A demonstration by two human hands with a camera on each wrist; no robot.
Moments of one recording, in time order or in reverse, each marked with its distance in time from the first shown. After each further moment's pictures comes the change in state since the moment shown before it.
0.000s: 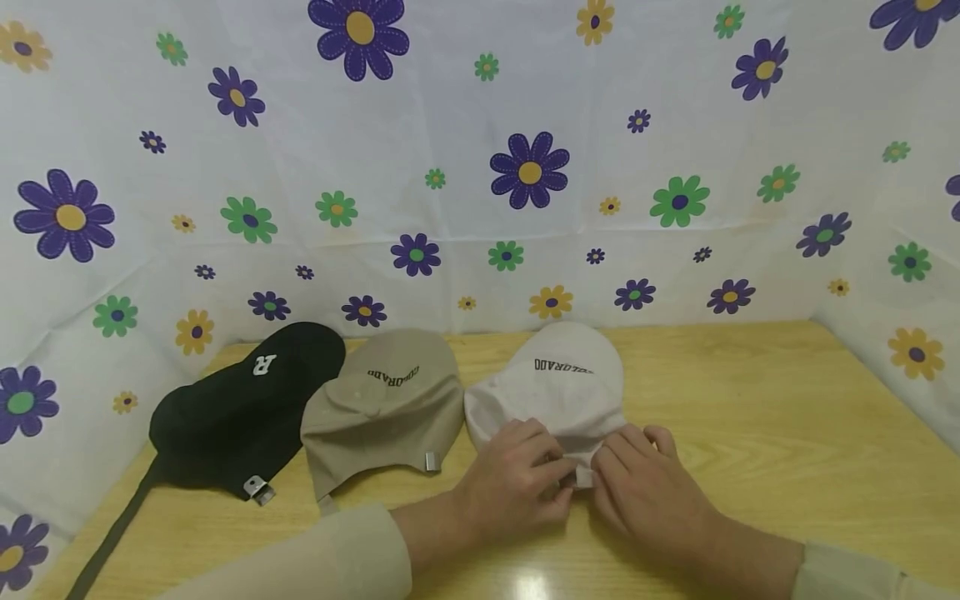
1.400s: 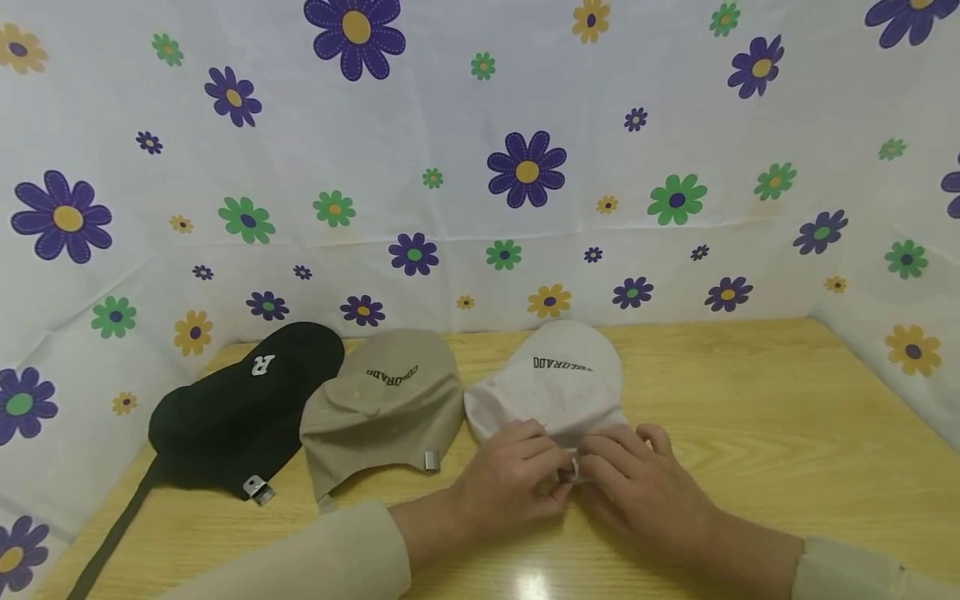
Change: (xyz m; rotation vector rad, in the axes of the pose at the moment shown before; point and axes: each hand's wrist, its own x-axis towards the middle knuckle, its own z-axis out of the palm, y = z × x) left_hand -0.001 -0.003 0.000 -0.090 0.028 0.000; right_hand -0.002 0.004 -0.002 0.139 0.086 -0.141
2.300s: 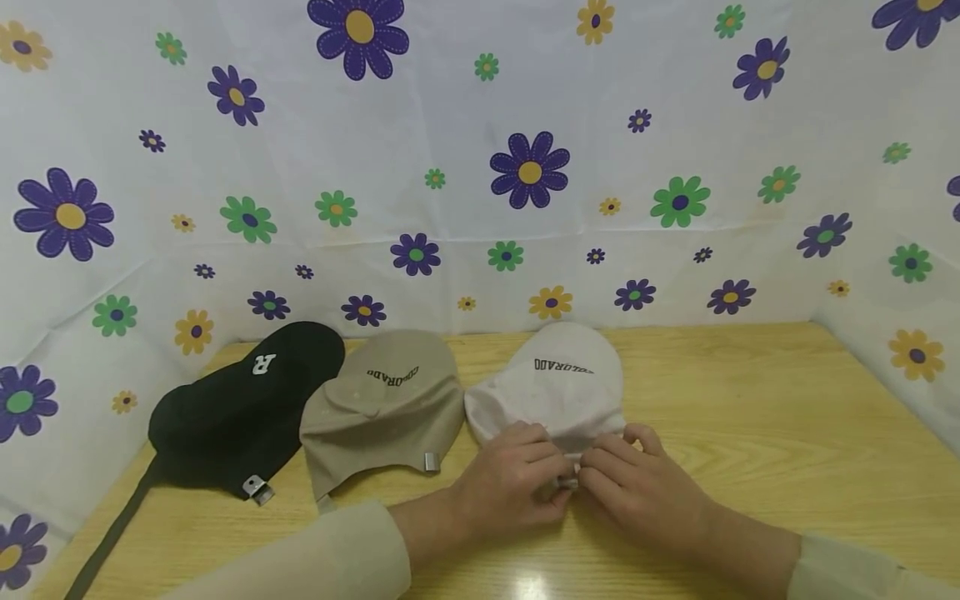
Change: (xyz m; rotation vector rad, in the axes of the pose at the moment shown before) left_hand -0.001 -0.002 0.002 -0.058 -0.029 0.023; right_hand 0.008 0.008 0.002 -0.132 0.046 -0.221
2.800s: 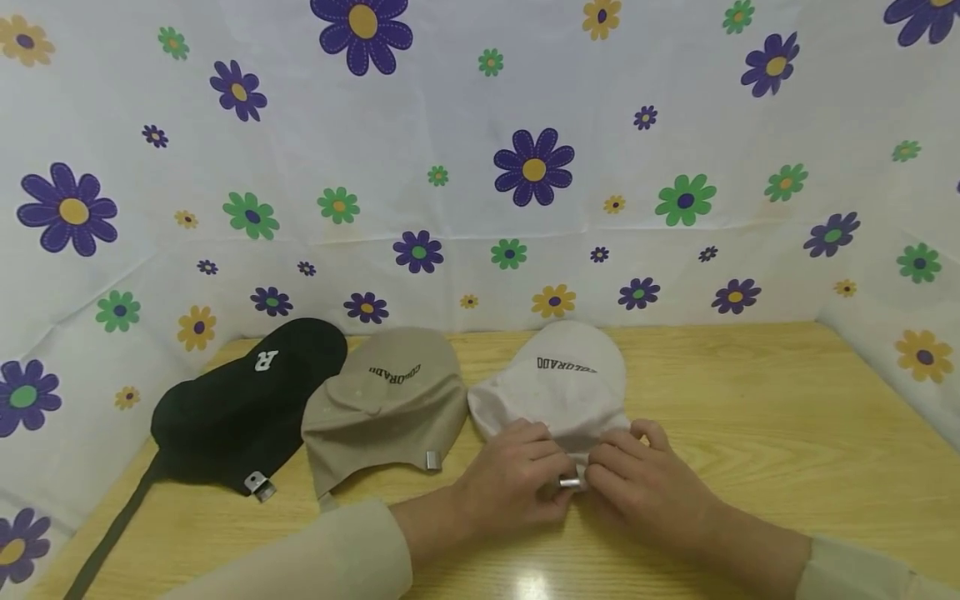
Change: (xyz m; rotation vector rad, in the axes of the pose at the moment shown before) left_hand 0.001 0.001 -0.001 0.026 -0.038 -0.027; right_hand -0.002 0.003 -0.002 0.043 -0.041 0.052
